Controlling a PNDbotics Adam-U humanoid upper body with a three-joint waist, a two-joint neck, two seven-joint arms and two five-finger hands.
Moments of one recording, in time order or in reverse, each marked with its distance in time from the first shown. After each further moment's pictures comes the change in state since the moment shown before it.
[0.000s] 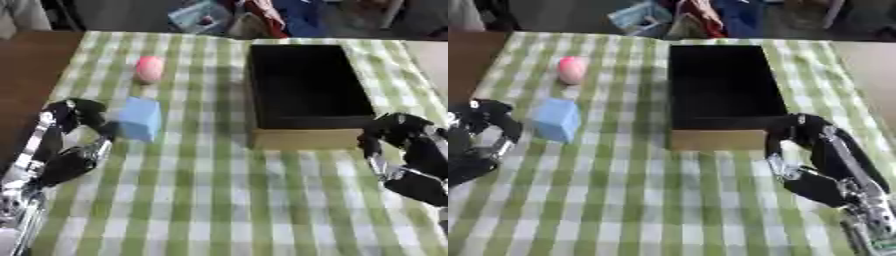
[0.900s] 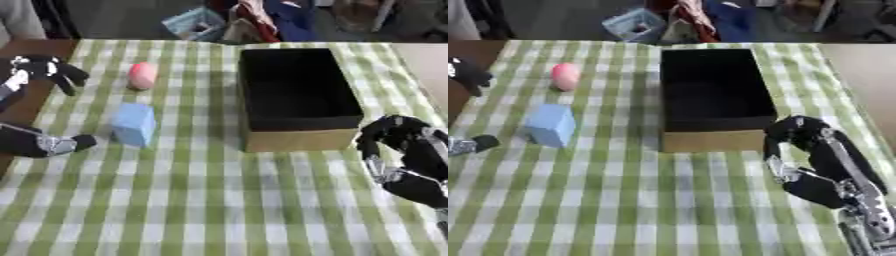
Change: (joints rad) left arm -0.173 0.539 -0.067 0.088 -0.152 -0.168 -0.182; right arm 0.009 -0.003 0.006 0.000 0.000 0.000 0.001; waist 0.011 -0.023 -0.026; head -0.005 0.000
